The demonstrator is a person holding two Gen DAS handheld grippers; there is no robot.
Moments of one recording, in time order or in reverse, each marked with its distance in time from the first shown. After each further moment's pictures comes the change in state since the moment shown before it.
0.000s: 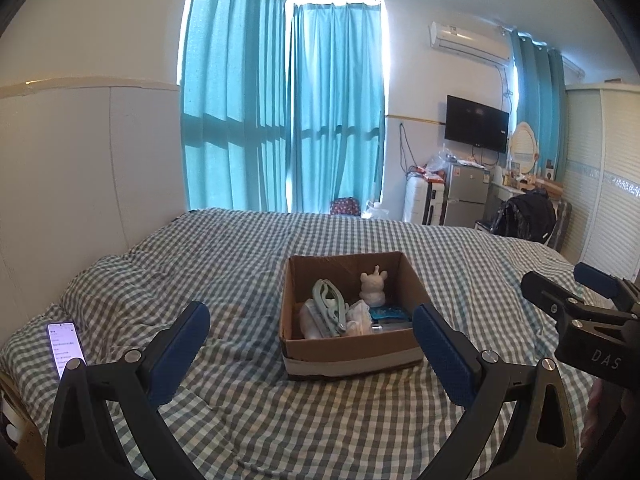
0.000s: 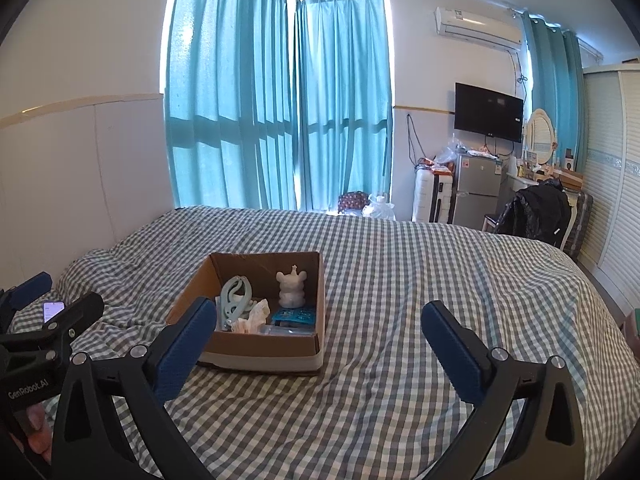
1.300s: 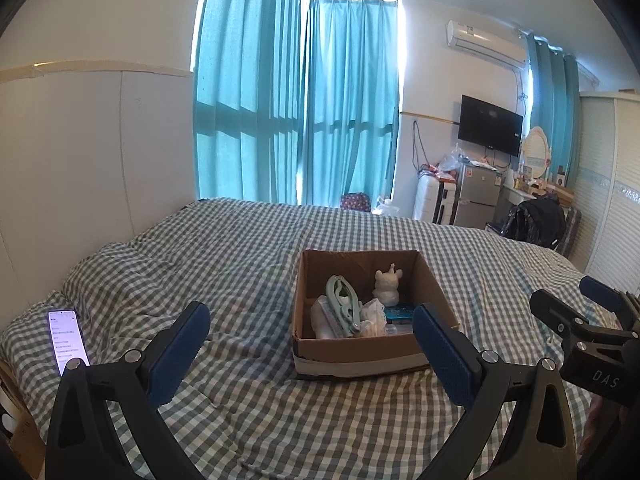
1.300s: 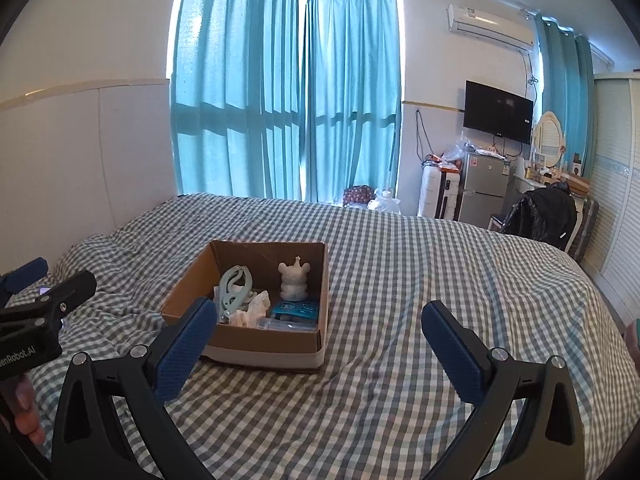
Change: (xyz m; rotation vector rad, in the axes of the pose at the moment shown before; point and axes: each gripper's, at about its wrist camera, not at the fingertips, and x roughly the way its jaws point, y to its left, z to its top) left arm 0.012 0.013 -0.003 -0.040 0.025 0.039; right arm 0.020 0.004 -0.004 -0.037 0.025 0.010
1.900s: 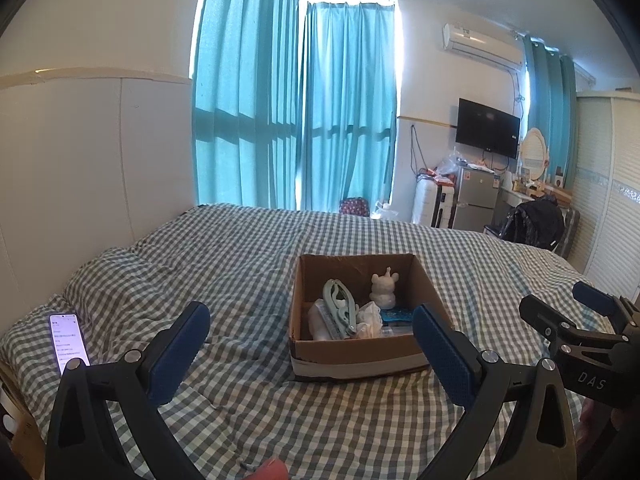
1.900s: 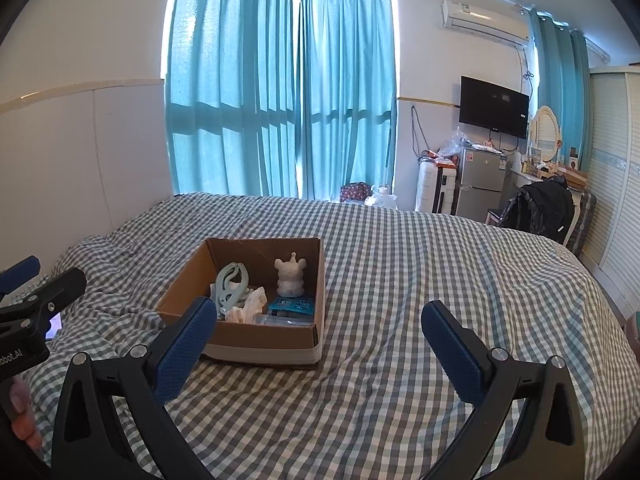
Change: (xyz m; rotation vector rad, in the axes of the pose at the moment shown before) left arm -0.009 -0.003 0.001 0.003 -0.025 0.000; right arm 0.001 -0.001 -0.004 0.013 0.007 -0.010
